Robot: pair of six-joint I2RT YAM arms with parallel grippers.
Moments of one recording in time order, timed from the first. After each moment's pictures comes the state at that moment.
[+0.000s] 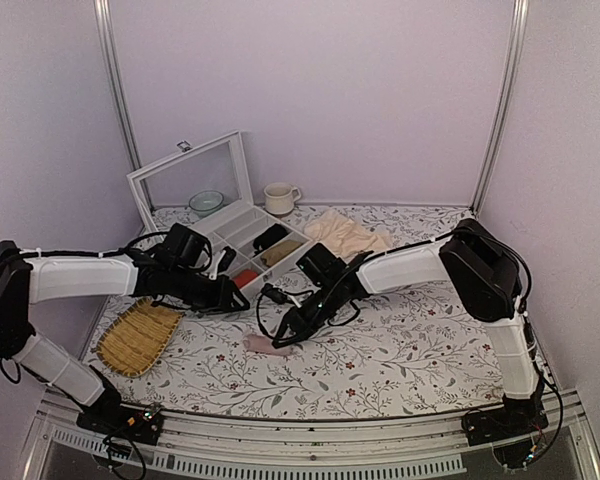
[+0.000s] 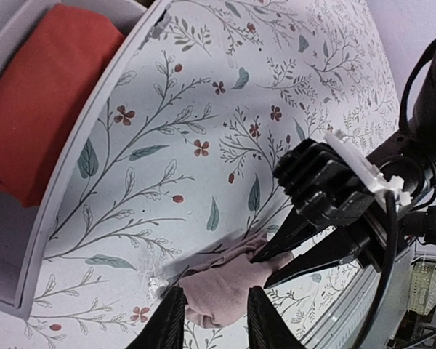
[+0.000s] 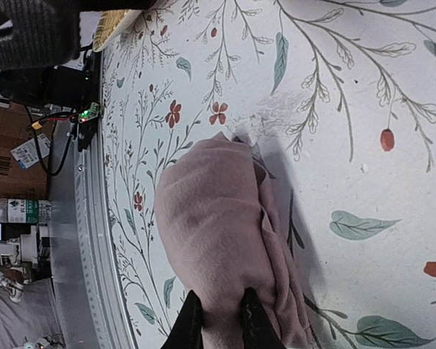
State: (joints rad) left arm -0.58 1.45 0.79 -0.24 0.39 -0.52; right arm 0.92 2.24 1.51 -0.32 -0.77 0.16
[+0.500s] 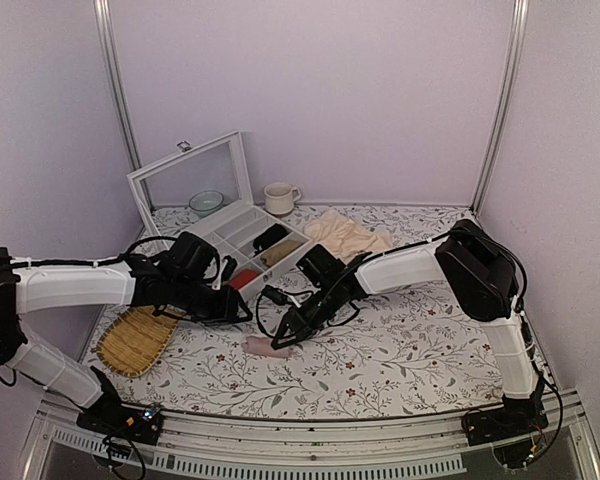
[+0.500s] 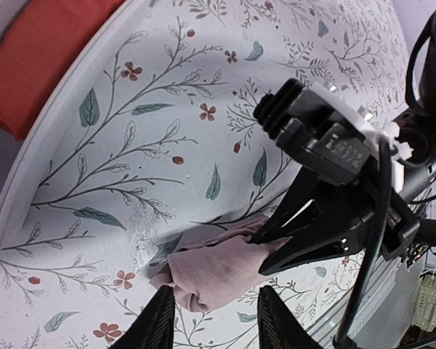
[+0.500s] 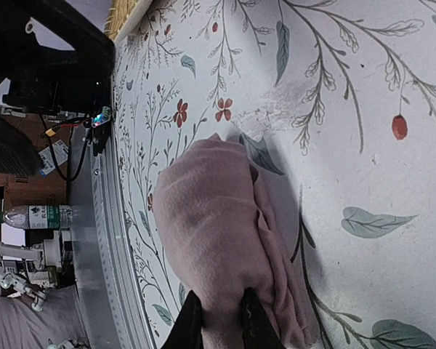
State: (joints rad) left arm -0.72 1.39 0.78 -0.33 0.23 -0.62; right arm 0.92 2.27 1.52 -0.32 -0.84 0.22
